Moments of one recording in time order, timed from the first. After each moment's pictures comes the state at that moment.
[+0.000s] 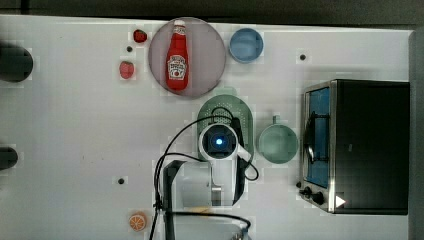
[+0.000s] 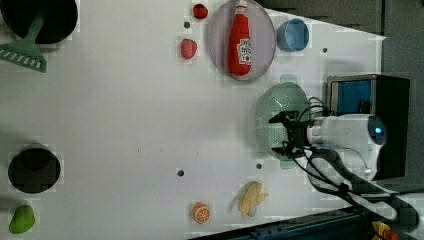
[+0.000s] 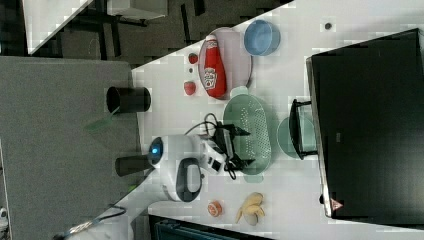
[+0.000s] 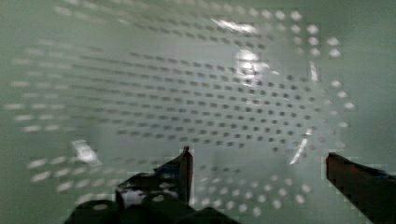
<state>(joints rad) -0.02 0.32 0.02 -2.49 -0.04 1.13 0.65</state>
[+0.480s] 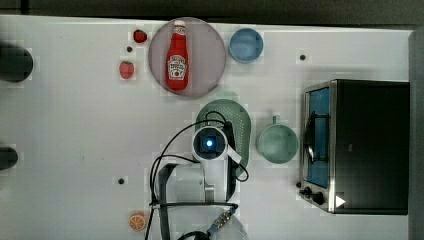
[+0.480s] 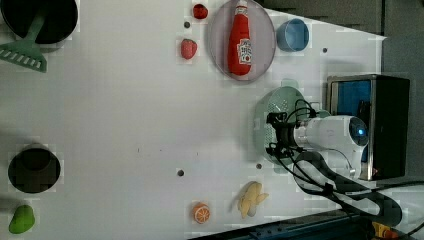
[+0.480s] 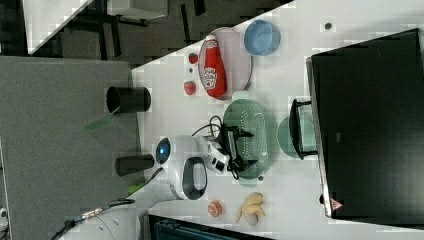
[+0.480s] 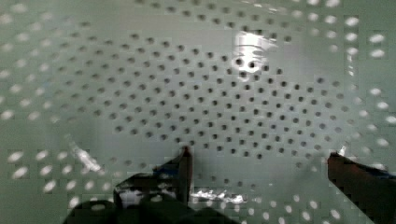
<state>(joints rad) 0.01 0.39 0.02 -2.48 -0.05 1.22 0.71</state>
